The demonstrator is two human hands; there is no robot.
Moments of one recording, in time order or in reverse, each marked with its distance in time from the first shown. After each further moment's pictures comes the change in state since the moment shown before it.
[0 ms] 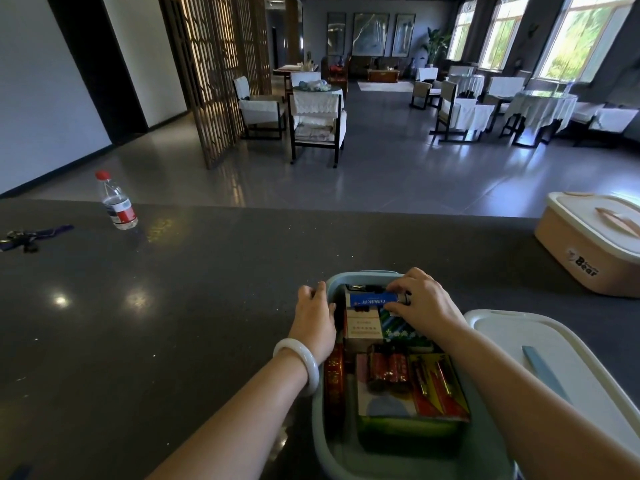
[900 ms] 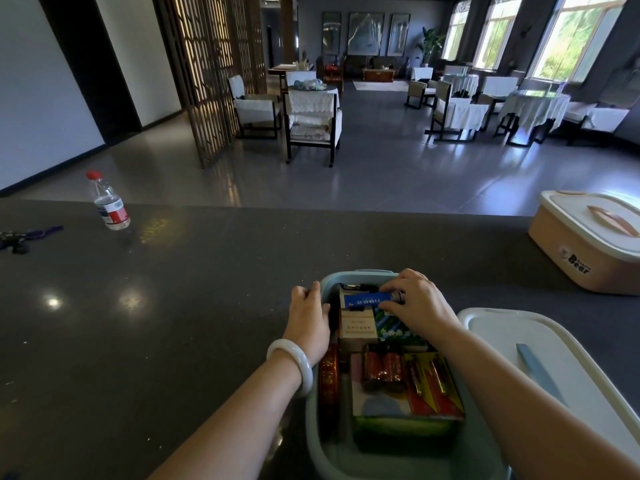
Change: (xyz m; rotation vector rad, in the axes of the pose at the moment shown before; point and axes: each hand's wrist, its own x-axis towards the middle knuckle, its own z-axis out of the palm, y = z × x) left_hand 0.001 -0.003 0.004 -0.019 0.036 0.003; right_hand 0.001 0.004 0.003 -0.004 0.020 -0.052
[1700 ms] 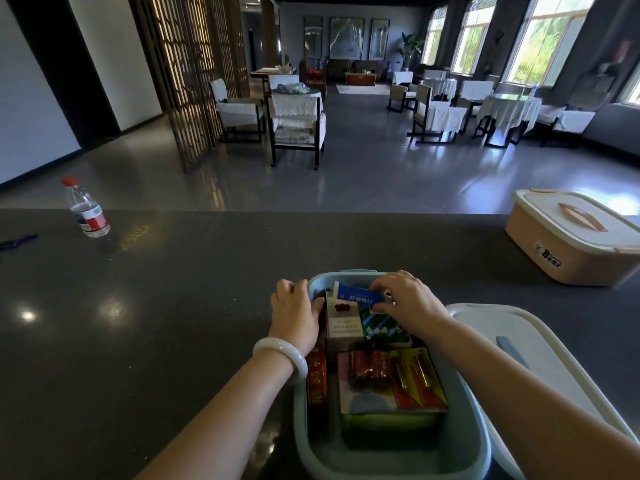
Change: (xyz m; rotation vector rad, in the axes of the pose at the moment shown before) left_hand 0.000 0.019 -0.011 0.131 0.031 0.002; right_hand -0.009 -0.011 -0.021 -0.047 -0.090 -0.022
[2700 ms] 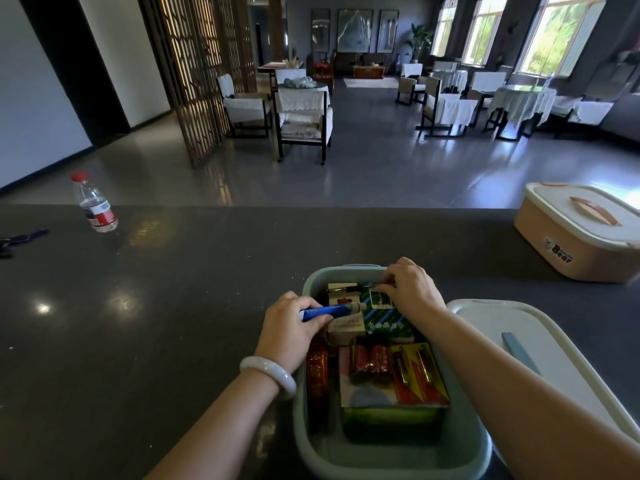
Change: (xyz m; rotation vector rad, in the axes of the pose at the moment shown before) left_hand -0.027 -0.009 -0.007 -0.155 0.085 0.136; right_hand 0.018 0.010 0.015 0.026 0.153 0.207
